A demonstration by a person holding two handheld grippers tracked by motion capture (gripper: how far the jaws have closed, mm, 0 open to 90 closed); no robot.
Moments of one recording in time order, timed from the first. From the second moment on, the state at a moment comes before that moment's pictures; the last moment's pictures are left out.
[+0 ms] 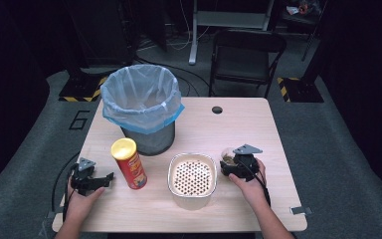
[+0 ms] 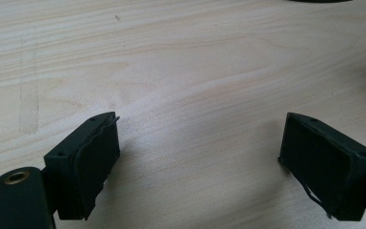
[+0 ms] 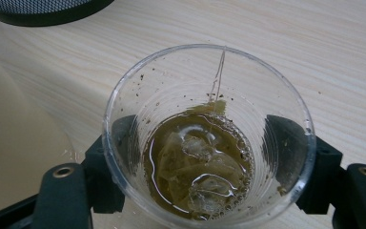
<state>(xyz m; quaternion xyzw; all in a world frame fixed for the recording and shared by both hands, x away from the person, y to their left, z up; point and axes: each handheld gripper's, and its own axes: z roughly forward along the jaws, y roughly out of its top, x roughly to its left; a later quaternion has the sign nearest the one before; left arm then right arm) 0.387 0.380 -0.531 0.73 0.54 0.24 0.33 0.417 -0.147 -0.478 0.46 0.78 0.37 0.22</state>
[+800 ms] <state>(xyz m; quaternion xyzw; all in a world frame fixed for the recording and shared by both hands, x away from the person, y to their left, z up) 0.387 0.380 -0.531 0.73 0.54 0.24 0.33 0.421 -0.147 -0.469 0.41 0.80 0.38 0.22</state>
